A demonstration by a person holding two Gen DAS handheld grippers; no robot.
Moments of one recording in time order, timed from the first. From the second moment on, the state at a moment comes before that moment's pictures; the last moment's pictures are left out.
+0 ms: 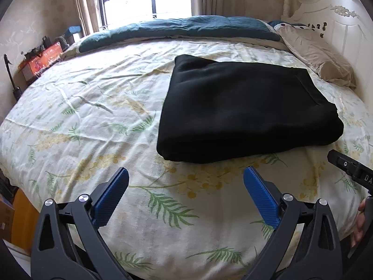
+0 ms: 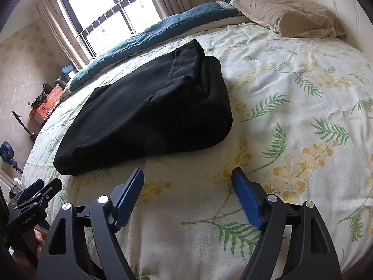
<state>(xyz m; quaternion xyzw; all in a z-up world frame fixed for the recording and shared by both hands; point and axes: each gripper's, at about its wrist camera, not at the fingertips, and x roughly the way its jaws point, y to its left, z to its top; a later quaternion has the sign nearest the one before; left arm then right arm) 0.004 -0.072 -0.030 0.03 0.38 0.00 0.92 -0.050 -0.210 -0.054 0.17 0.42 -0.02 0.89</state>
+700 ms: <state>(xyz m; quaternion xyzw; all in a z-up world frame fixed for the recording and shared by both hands) 0.003 -0.058 -0.036 0.04 0.38 0.05 0.92 -0.051 -0.201 -0.056 0.15 0.42 -0.03 0.89</state>
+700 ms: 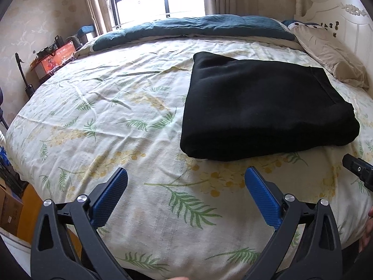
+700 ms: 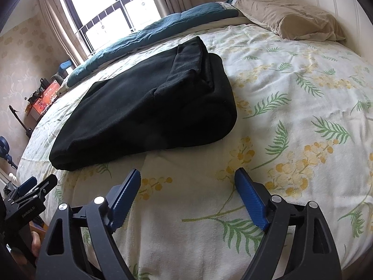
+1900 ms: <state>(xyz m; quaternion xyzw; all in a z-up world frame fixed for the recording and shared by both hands) 0.005 -0.070 -0.022 0.04 0.37 0.02 0.93 -0.052 -0.200 -0.057 0.15 0.42 -0.03 0.89</state>
